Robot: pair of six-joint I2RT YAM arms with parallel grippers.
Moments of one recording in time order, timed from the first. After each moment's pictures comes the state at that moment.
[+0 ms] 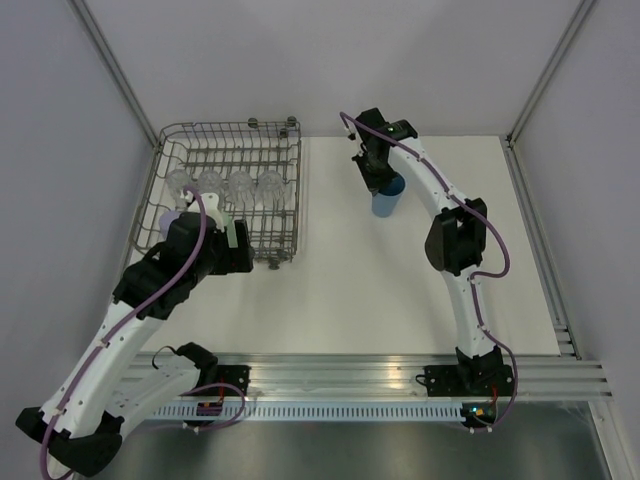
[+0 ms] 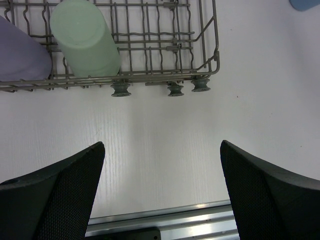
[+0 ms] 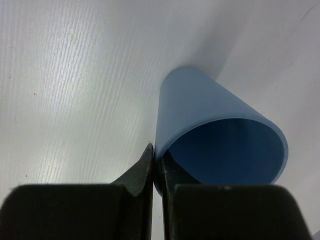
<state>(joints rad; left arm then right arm) -0.51 0.82 1.06 -0.92 -0.25 -0.38 0.42 2.34 2.34 -1.20 0.09 0.02</state>
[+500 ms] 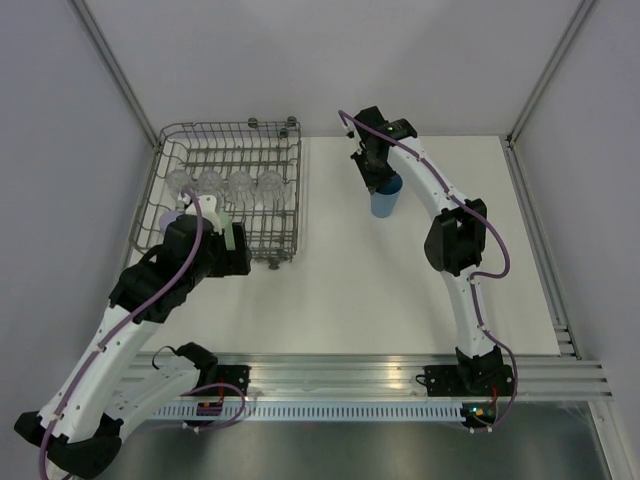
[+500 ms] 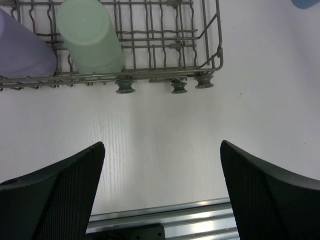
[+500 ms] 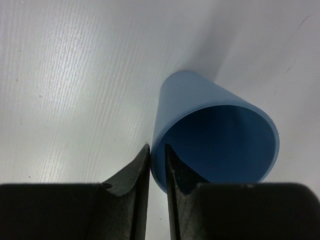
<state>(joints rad) -0.51 0.81 1.07 -0.94 -0.26 -0.37 0.43 2.34 2.36 -1.19 0.09 0.02</state>
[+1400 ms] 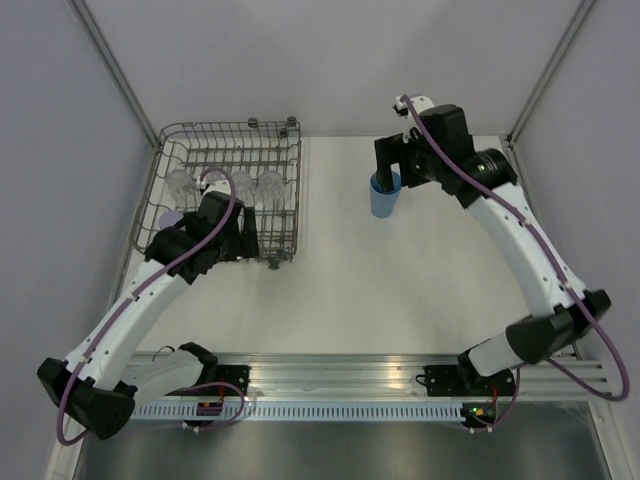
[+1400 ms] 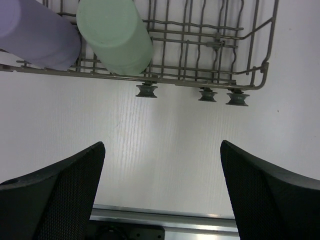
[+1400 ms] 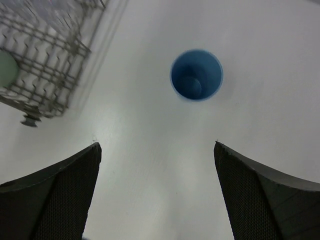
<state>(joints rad) -0.51 1.04 1.14 -0.97 -0.38 -0.44 0.44 1.61 1.87 -0.97 0.02 0.07</state>
